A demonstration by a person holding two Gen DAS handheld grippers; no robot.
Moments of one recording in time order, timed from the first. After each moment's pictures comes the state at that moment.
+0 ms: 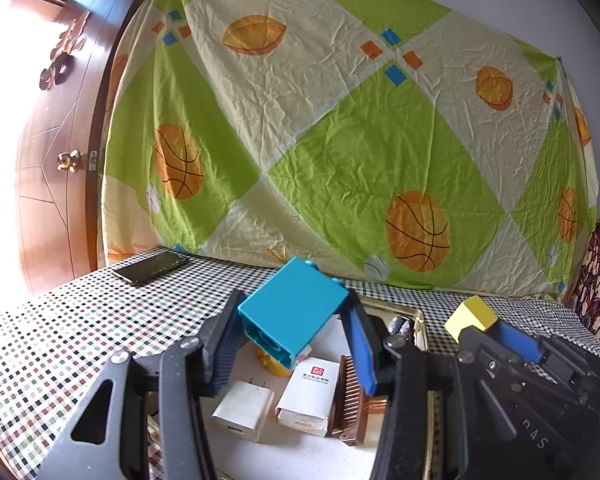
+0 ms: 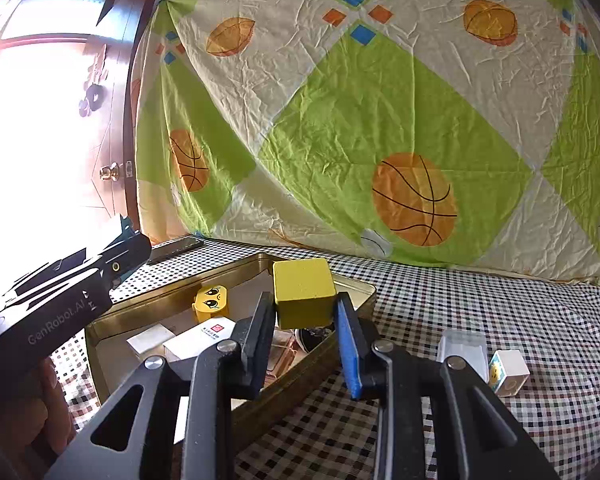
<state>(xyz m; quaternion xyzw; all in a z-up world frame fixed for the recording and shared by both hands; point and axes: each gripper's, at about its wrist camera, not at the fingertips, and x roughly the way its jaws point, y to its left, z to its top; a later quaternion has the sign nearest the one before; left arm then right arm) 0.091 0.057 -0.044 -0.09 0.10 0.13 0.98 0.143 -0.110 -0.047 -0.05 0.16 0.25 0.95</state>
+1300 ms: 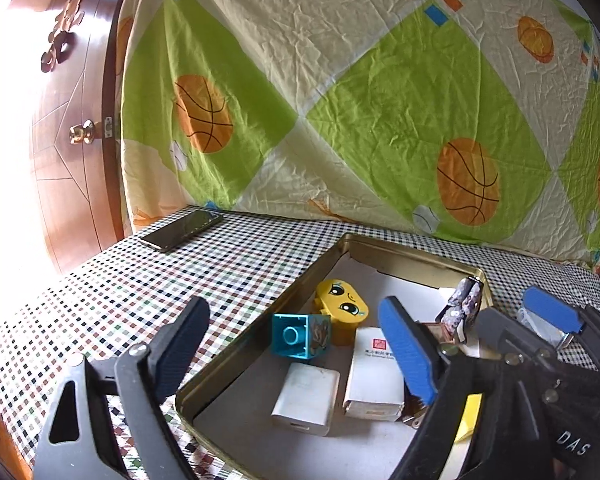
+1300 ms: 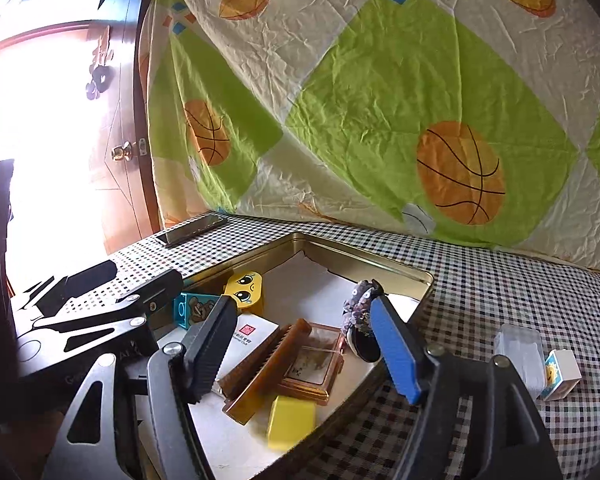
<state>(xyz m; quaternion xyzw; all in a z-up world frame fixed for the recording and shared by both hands) 0.120 0.091 -0.061 -0.07 0.19 0.17 0.96 0.169 -0.077 -0.046 -0.04 0.22 0.27 0.94</state>
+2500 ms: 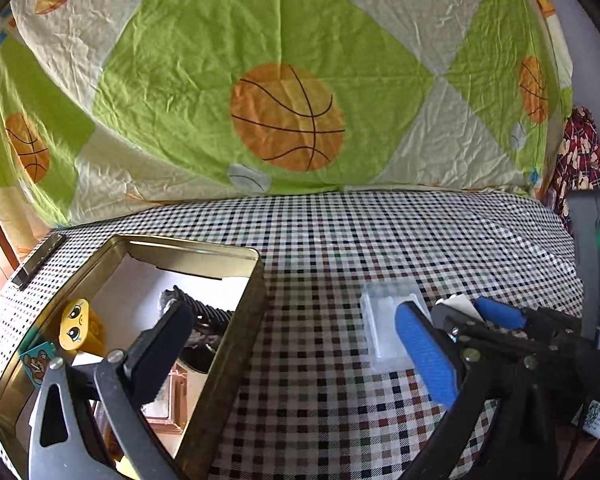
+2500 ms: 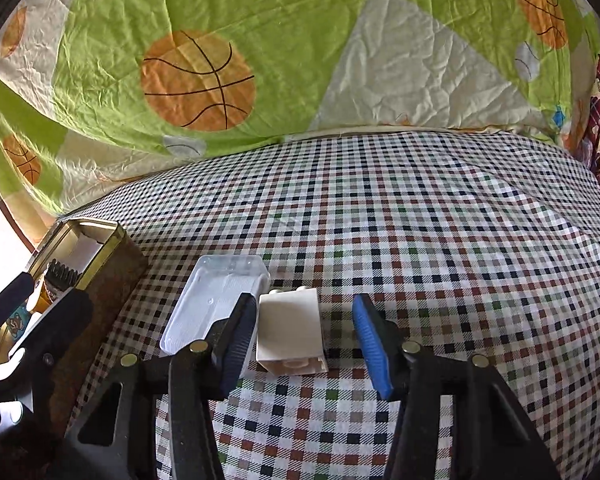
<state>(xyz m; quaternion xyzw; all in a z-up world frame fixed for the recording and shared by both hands) 0.230 -0.106 -0.063 0.01 0.29 0.03 0.96 0.278 -0.268 -0.092 0.04 0.42 0.08 0.90</state>
